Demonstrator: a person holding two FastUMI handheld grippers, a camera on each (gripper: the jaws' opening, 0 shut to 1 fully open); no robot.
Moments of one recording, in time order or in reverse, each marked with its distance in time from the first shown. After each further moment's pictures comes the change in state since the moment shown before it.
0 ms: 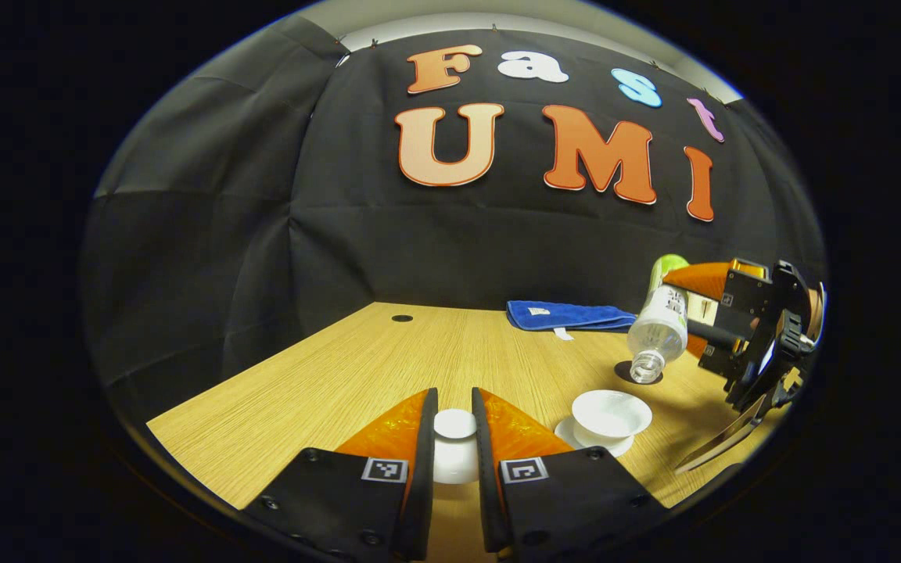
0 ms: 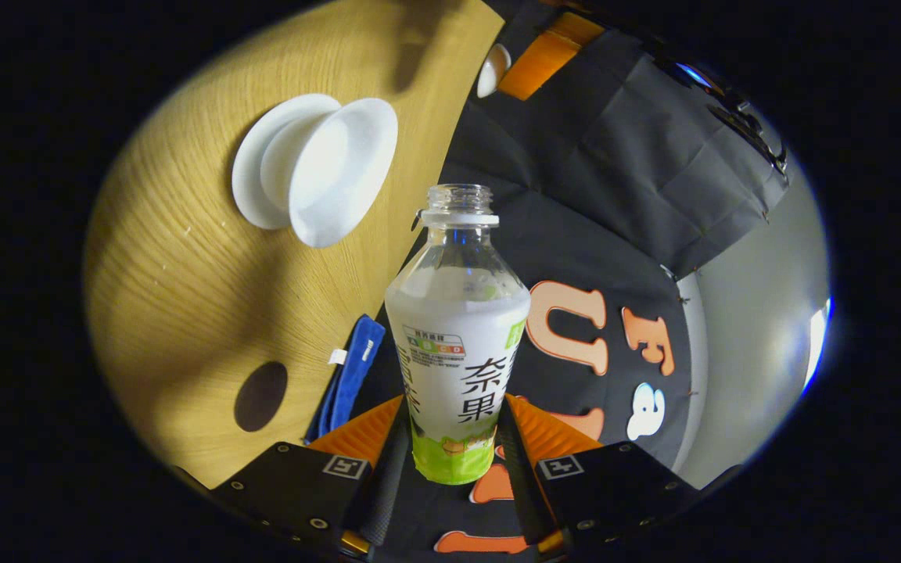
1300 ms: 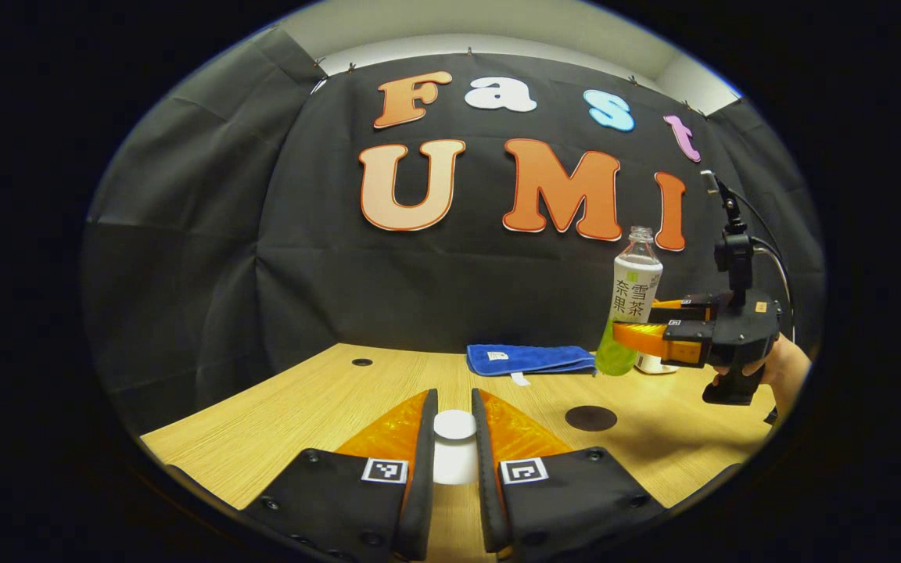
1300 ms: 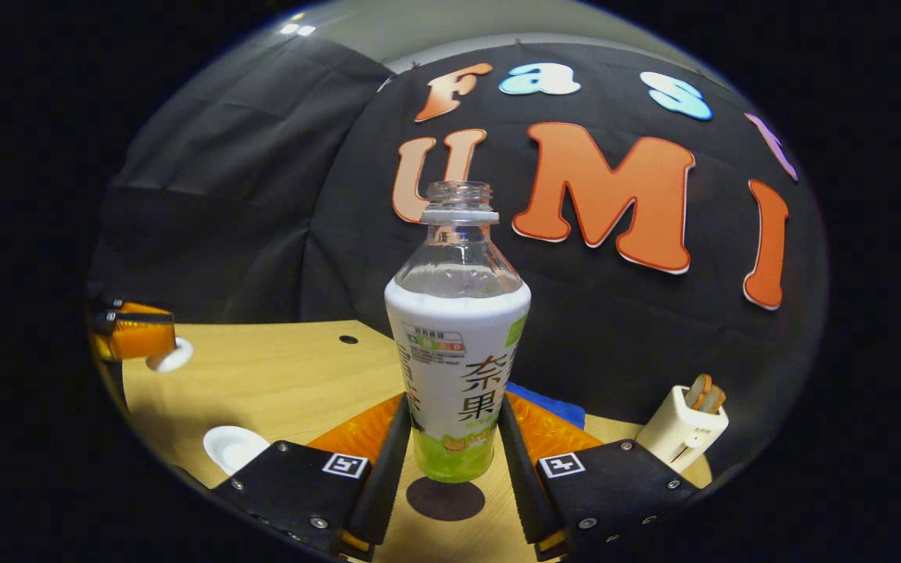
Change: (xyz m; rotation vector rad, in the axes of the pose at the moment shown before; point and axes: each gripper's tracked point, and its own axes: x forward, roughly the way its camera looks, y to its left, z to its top) left arm -0.002 -0.073 0.067 0.001 -0.142 -0.081; right arm 0.022 -0.035 -0.098 1.669 0.151 0.107
